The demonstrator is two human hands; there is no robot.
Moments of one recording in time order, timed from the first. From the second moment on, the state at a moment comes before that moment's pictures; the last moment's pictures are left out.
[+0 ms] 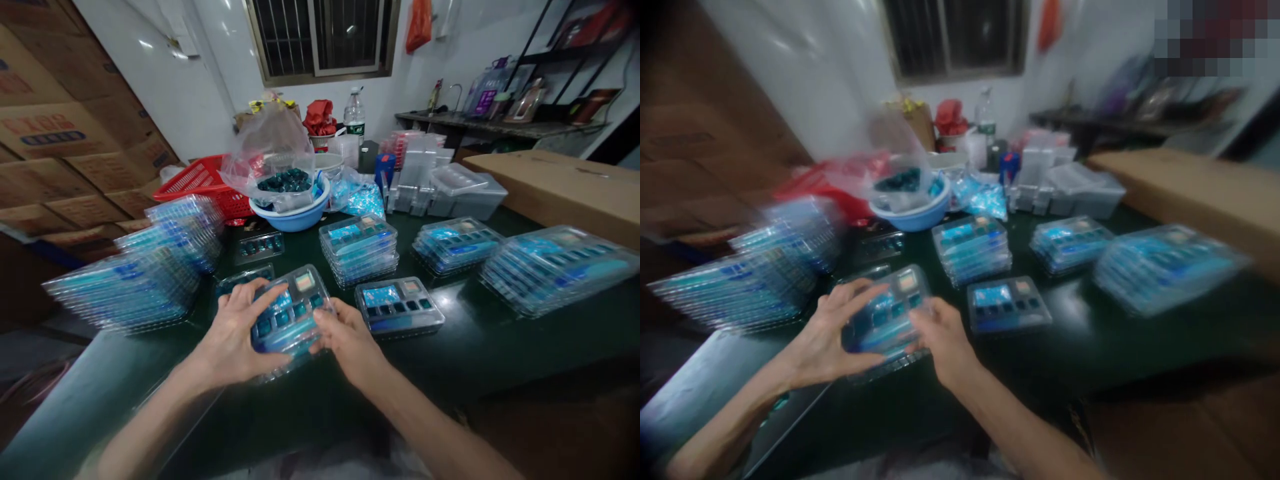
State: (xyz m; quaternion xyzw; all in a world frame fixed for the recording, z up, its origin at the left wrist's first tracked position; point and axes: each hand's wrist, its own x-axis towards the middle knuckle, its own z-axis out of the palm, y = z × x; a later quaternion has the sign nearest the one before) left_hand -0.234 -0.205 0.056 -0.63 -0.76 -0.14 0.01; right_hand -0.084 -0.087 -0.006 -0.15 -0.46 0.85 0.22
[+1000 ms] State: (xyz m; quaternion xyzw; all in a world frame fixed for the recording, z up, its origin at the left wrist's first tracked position) left_hand -0.153 -0.090 0.028 -0.45 -0.69 -0.49 -0.27; right_hand 0.056 -0.040 -0.010 -0.32 -0.47 0.69 0.45
